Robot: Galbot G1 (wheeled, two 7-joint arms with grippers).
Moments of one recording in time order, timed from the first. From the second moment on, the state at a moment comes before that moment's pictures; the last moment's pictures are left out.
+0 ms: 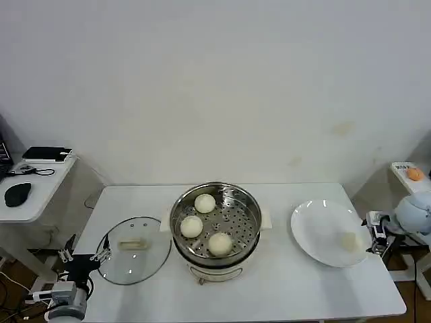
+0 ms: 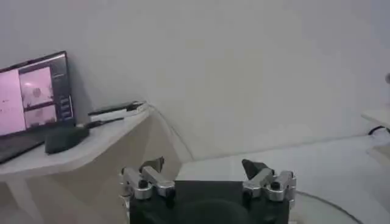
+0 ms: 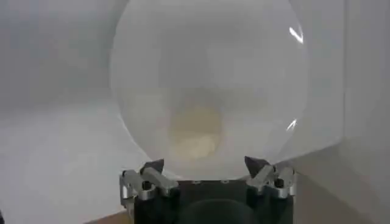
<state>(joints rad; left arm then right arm) 1.57 -1.23 -0.73 -1.97 -0.18 0.13 -0.15 -0.24 0.38 -0.60 1.31 -0.13 -0.25 -0.92</state>
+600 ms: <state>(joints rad) 1.57 -1.23 -0.74 -1.97 -0.17 0.13 -0.14 -0.26 0.47 -0.59 1.20 -0.12 -0.25 -0.92</state>
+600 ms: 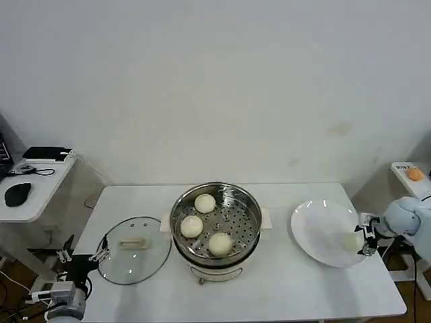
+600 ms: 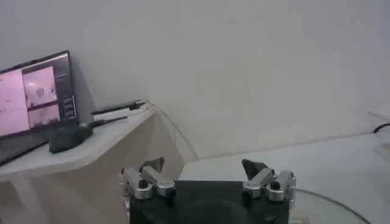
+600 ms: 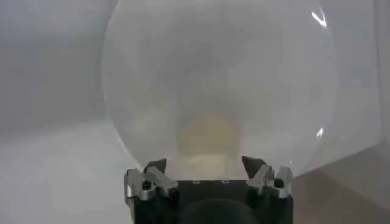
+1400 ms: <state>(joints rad) 1.56 -1.23 -0.73 -1.96 -0.17 0.13 -0.15 -0.11 0.46 -0.70 1.24 -0.06 -0.28 -0.94</state>
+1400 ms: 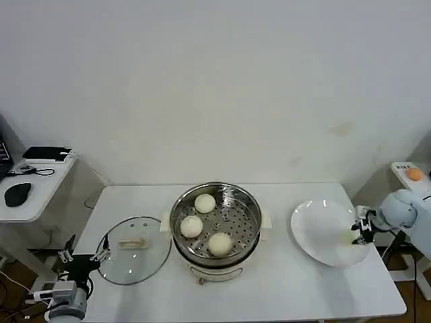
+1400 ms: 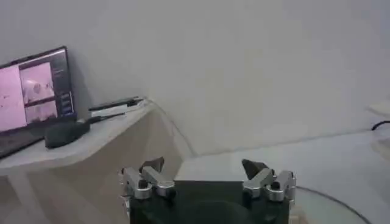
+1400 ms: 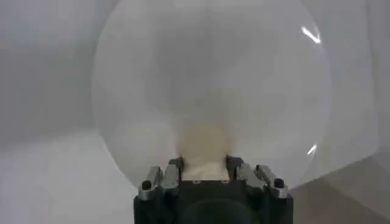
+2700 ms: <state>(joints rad) 1.58 -1.25 -0.76 -1.99 -0.14 0.13 -0.15 0.48 0.88 -1.16 1.60 0.62 -0.65 -0.64</state>
